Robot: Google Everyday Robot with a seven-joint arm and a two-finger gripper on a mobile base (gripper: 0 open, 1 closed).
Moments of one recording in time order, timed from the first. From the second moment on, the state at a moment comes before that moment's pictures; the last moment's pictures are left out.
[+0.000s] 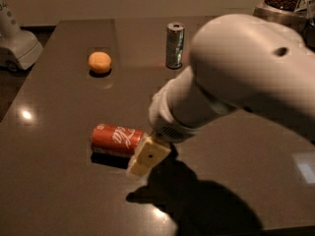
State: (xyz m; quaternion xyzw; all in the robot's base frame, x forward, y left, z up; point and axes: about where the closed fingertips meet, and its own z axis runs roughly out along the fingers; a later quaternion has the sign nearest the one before) arm 0.412 0.010 0.879 -0.58 0.76 0.10 0.27
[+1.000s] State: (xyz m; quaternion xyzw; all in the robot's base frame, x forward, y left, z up) arm 0.412 0.043 0.849 -0.62 0.75 0.10 0.21
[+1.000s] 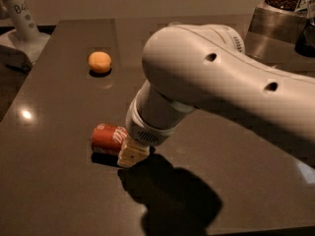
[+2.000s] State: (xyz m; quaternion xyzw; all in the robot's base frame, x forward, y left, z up) arm 0.479 0.000 0.907 -0.59 0.77 0.07 0.22
